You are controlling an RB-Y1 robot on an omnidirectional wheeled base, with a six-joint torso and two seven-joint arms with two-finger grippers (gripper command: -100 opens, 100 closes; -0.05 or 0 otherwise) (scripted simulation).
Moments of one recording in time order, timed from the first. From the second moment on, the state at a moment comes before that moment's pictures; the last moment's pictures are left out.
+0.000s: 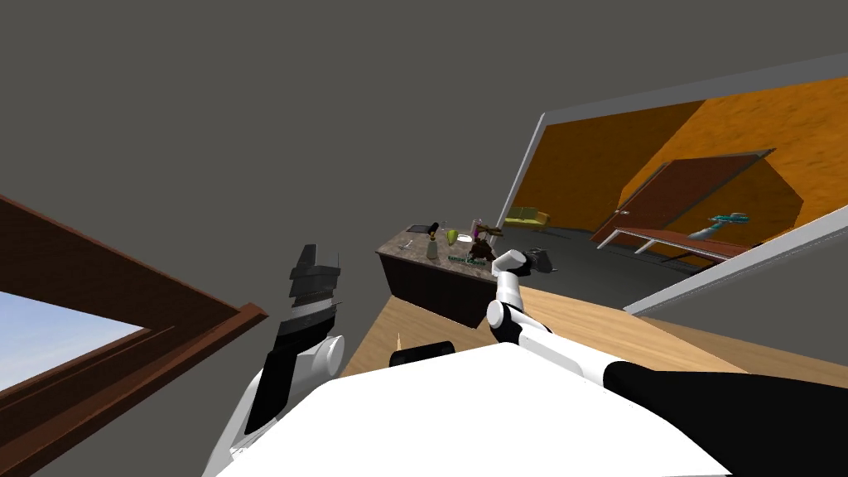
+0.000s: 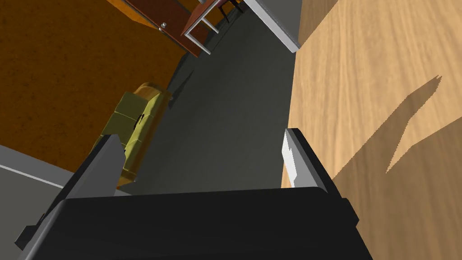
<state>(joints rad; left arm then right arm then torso) 0.46 0.01 0.06 -2.34 -0.03 -0.35 0.04 -0.54 -0.19 -0.81 -1.33 -1.64 -0.94 -0.44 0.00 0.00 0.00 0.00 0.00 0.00</state>
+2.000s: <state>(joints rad) 0.46 0.01 0.06 -2.34 -0.03 -0.35 0.04 -0.87 -0.24 -0.97 -0.98 -2.20 -1.12 -0.59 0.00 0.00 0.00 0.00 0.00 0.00</state>
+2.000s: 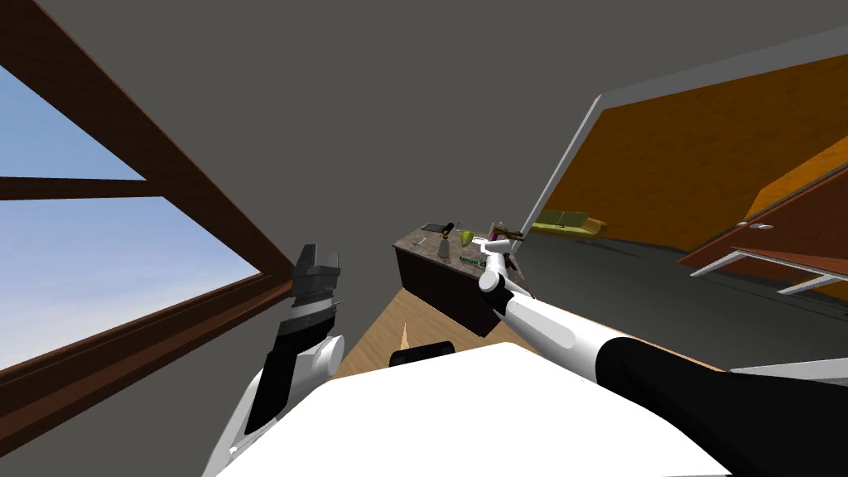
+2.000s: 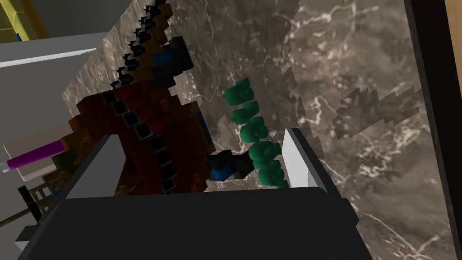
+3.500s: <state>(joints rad) 0.46 0.01 0.06 -2.34 -0.03 -0.35 0.04 -0.97 -0.24 -1.00 -0.82 -2.38 -1.14 -0.72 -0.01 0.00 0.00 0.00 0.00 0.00</state>
